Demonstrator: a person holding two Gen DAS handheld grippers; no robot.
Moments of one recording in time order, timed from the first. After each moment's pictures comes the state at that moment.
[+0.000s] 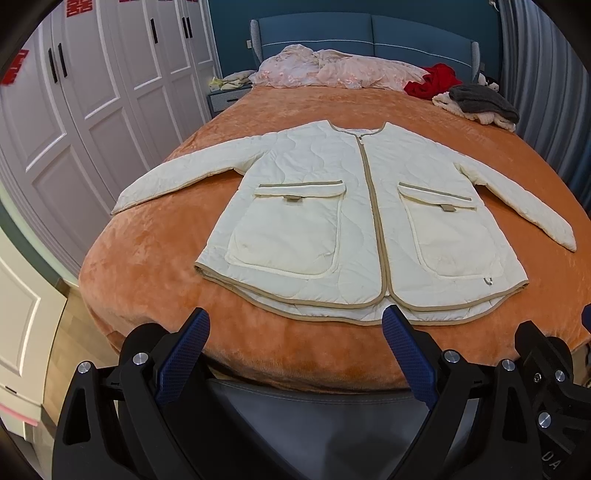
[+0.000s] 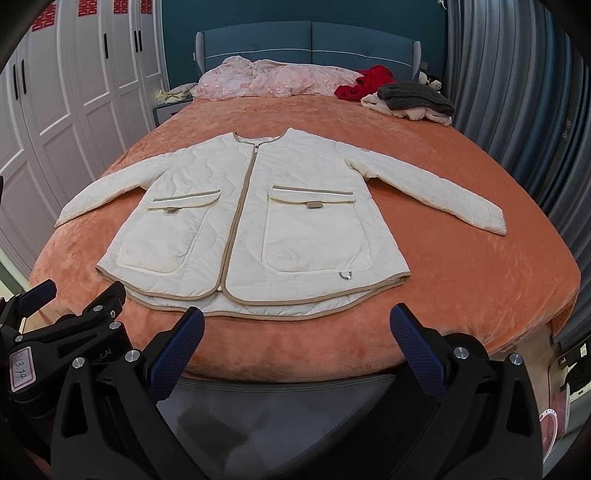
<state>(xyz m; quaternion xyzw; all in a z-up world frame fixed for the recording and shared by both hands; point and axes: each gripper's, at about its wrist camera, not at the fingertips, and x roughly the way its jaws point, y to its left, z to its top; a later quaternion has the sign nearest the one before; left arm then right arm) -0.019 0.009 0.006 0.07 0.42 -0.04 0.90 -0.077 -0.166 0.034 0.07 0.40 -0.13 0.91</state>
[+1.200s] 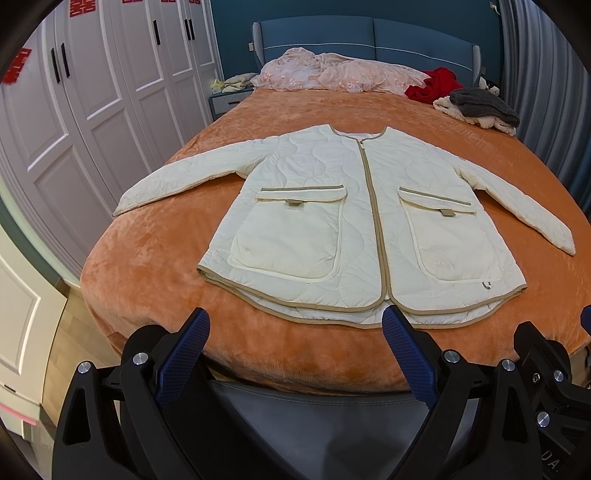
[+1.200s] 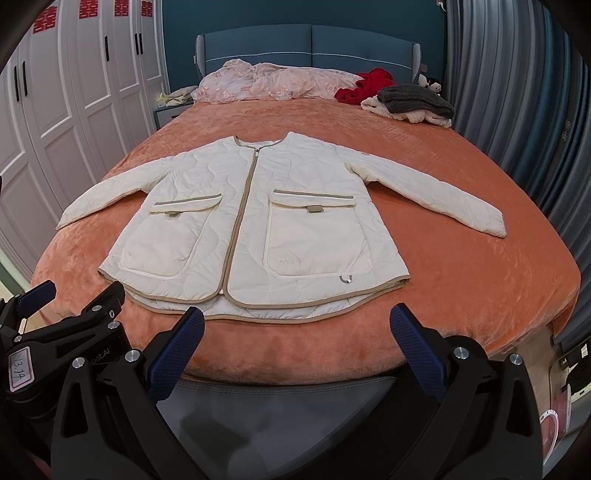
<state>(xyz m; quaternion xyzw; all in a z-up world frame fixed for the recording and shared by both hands) -0.020 0.010 0.008 0.07 0.42 -0.04 0.90 -0.077 -0.165 0.036 0.07 0.39 -0.13 0.91</state>
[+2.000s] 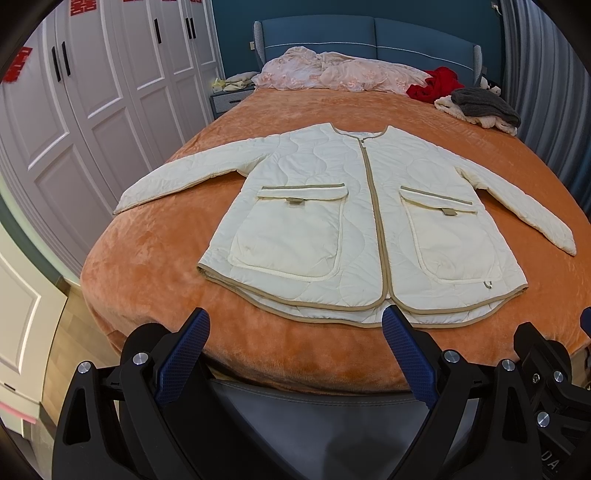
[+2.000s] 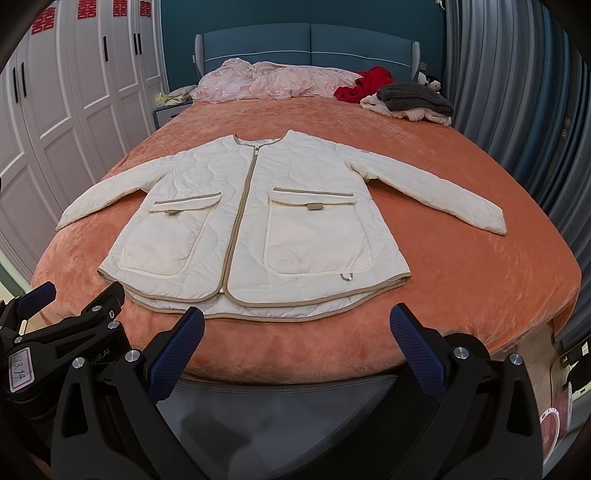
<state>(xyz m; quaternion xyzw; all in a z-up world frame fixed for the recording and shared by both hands) -0.021 0.011 0.009 0.07 0.42 -0.04 0.90 -0.078 -0.164 0.036 0.07 0.39 -0.13 0.91</state>
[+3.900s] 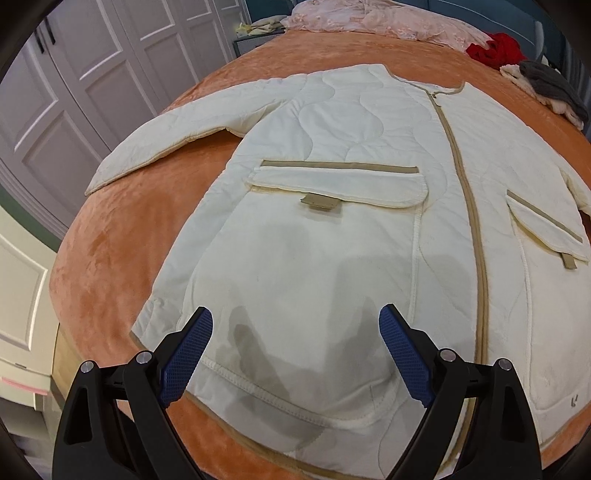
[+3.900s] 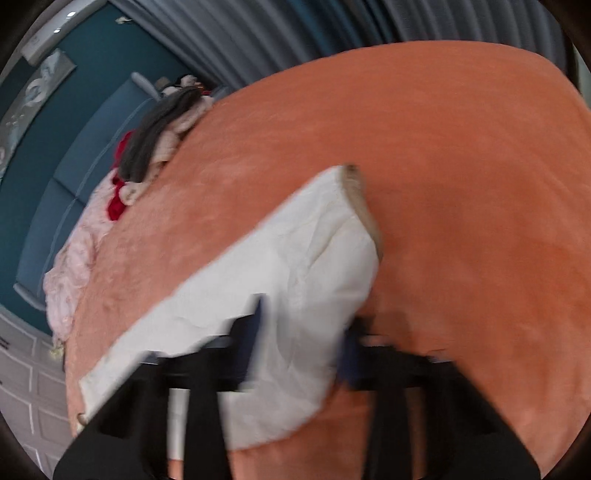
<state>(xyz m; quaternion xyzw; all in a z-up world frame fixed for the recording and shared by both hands) 0.171 -0.002 -0.092 0.06 0.51 0.04 0.86 0.043 -0.690 -0.119 0.46 0.24 -0.38 0.77</state>
